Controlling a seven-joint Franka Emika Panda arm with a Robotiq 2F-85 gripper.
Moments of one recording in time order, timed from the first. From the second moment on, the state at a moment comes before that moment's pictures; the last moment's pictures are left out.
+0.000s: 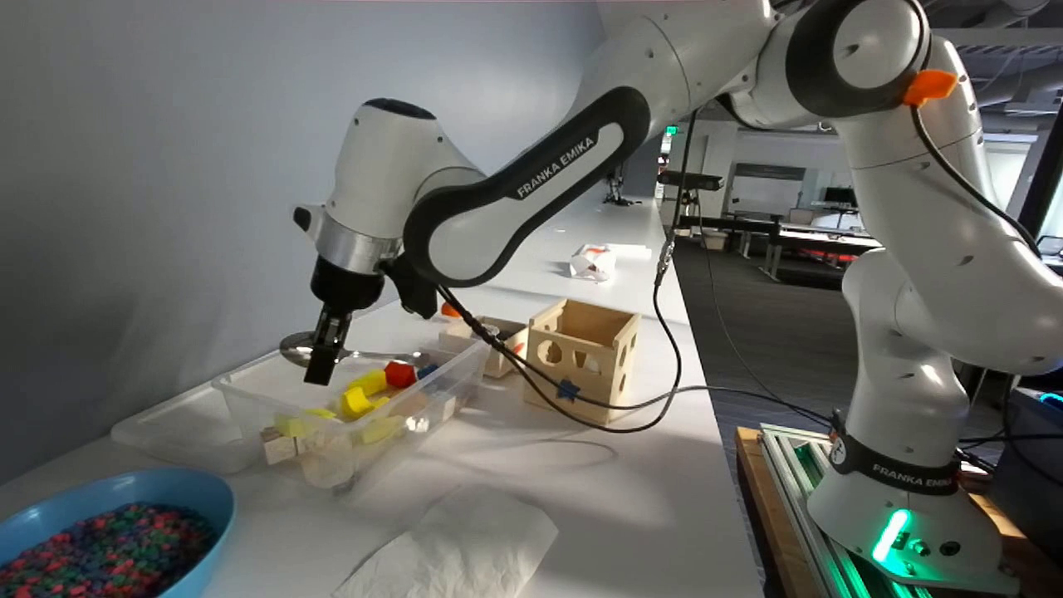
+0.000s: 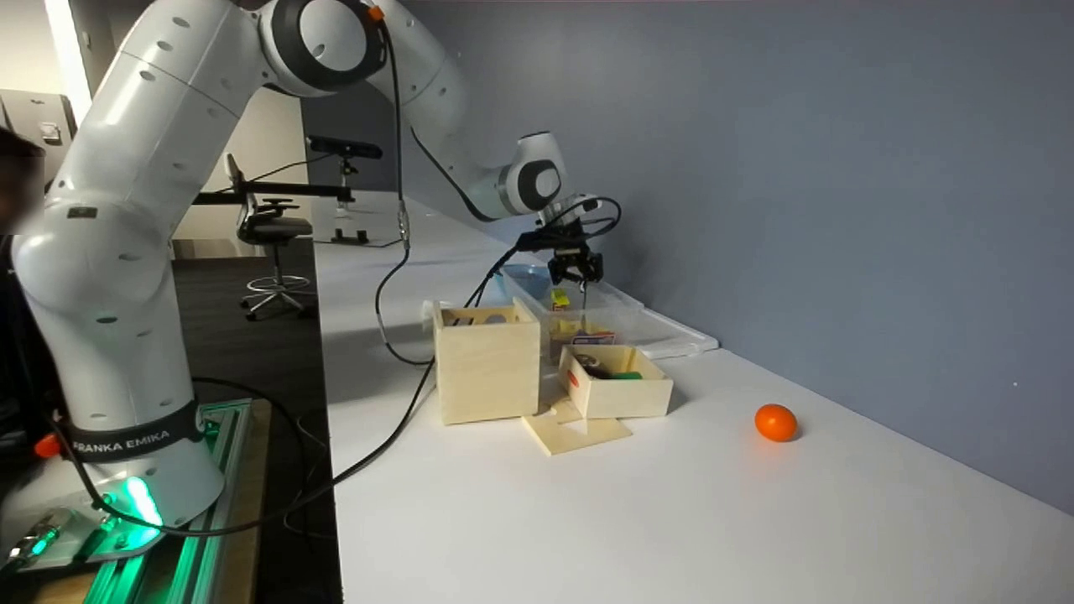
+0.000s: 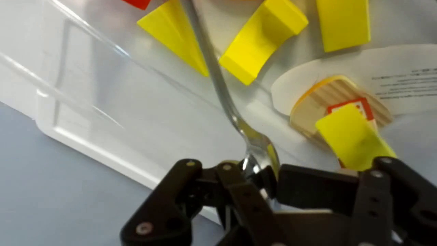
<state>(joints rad) 0.25 0.50 0.00 -1.69 -0.32 2.58 -0.05</state>
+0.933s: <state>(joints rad) 0.18 0.38 0.30 -1.67 -0.10 2.50 -0.45</state>
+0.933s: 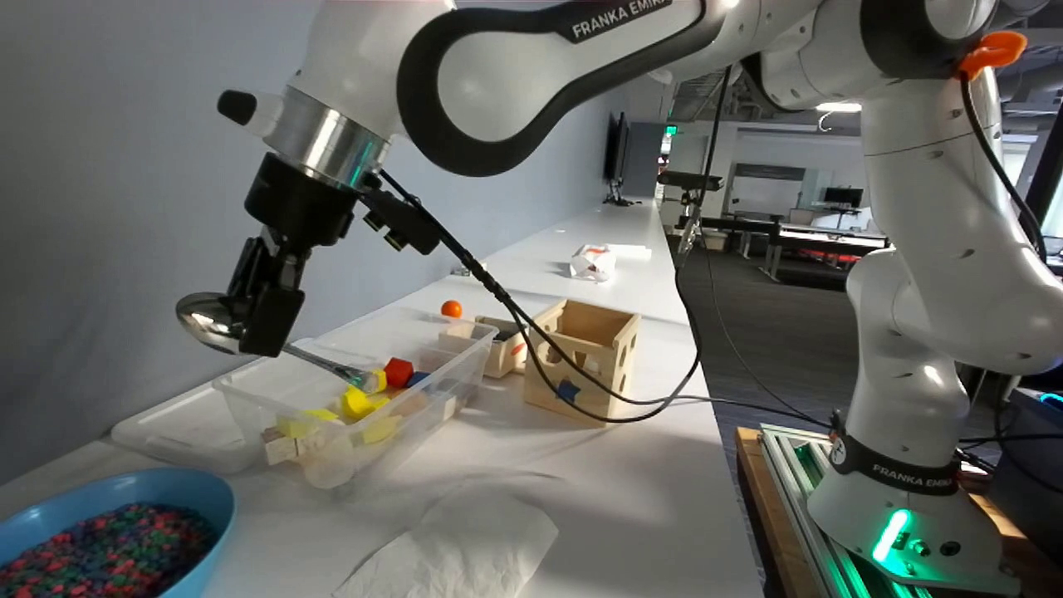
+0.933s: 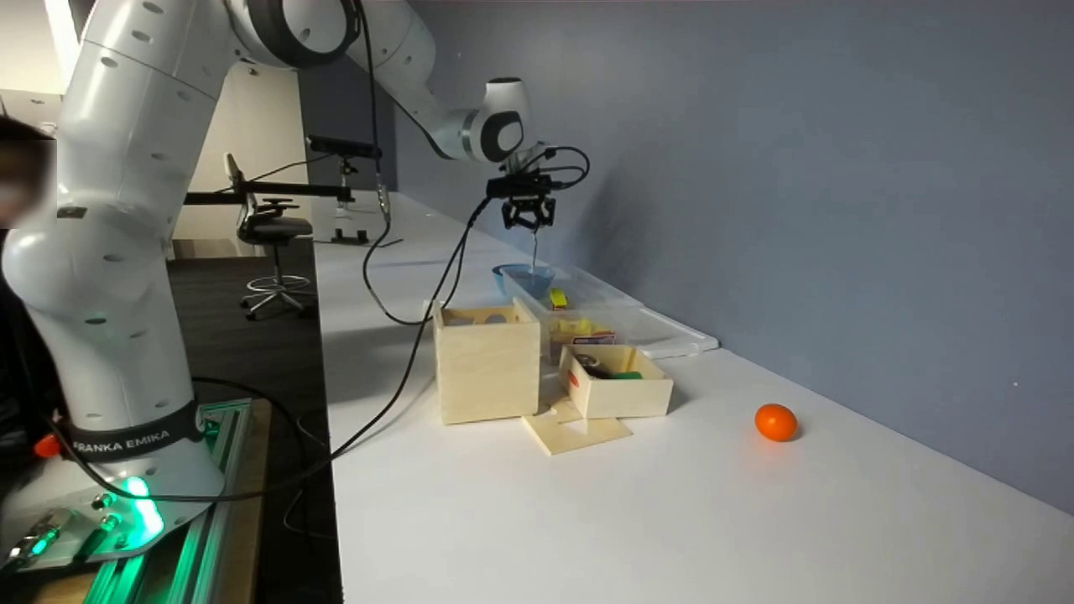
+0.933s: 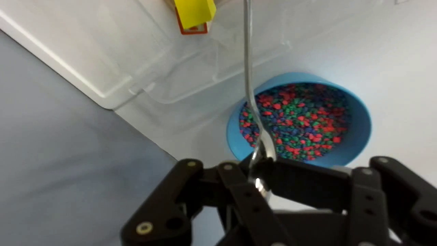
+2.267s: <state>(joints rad) 0.45 0.59 0.20 -1.37 -0.55 2.15 -0.53</state>
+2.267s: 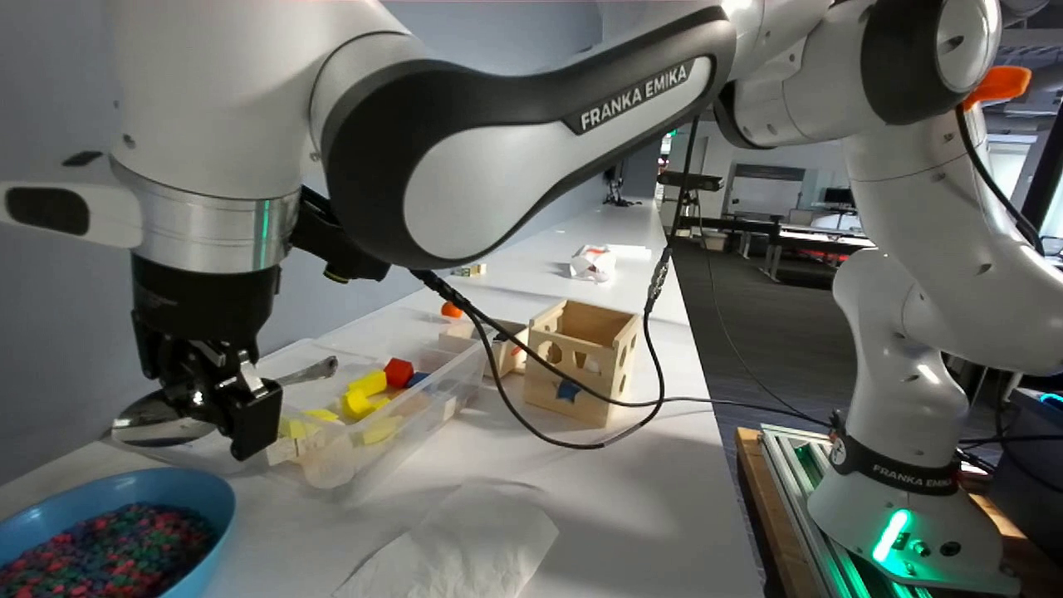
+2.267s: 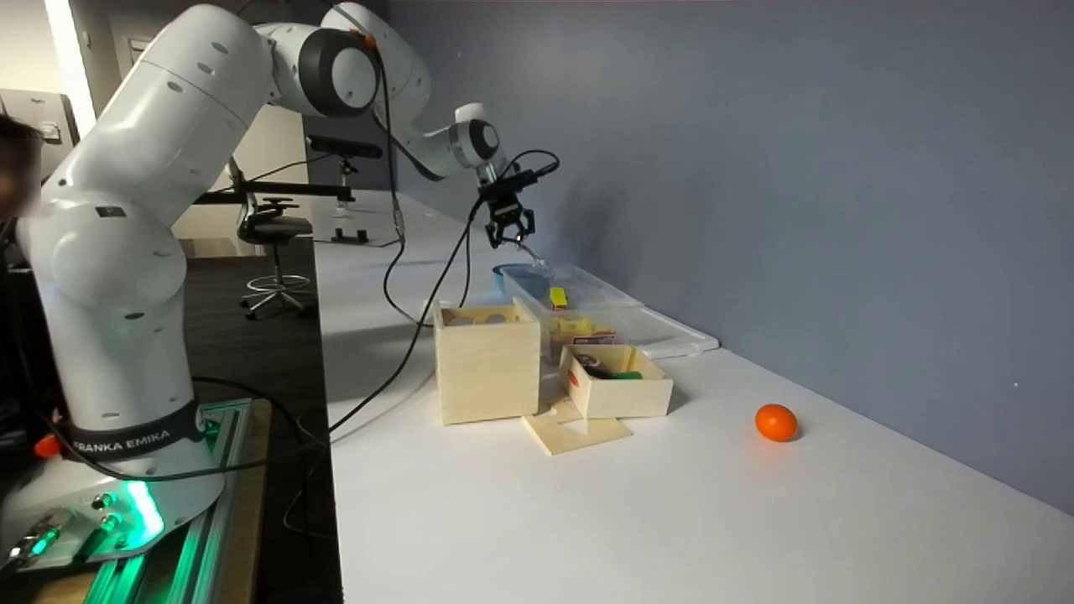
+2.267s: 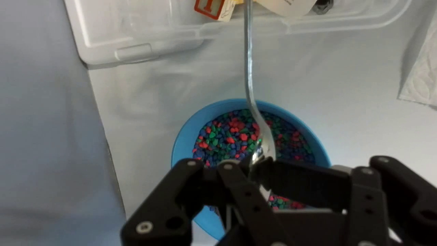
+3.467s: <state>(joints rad) 0.69 0.99 0.10 -0.90 -0.89 1.88 -0.69</state>
